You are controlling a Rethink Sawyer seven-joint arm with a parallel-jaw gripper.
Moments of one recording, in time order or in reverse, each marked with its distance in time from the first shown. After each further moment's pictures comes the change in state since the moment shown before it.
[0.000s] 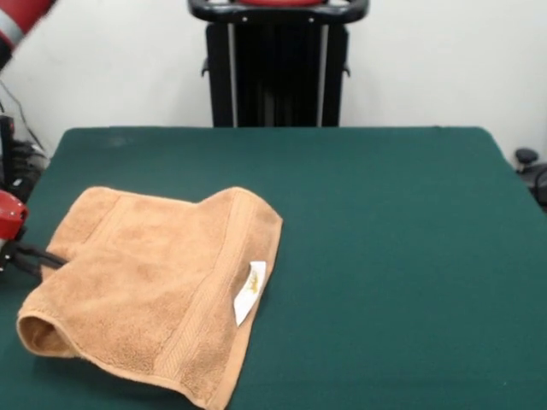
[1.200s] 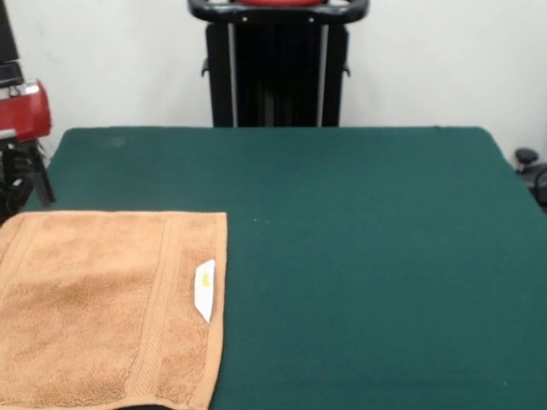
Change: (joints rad) arm 0.104 -0.734 -0.242 0.747 -0.112 -0.865 0.322
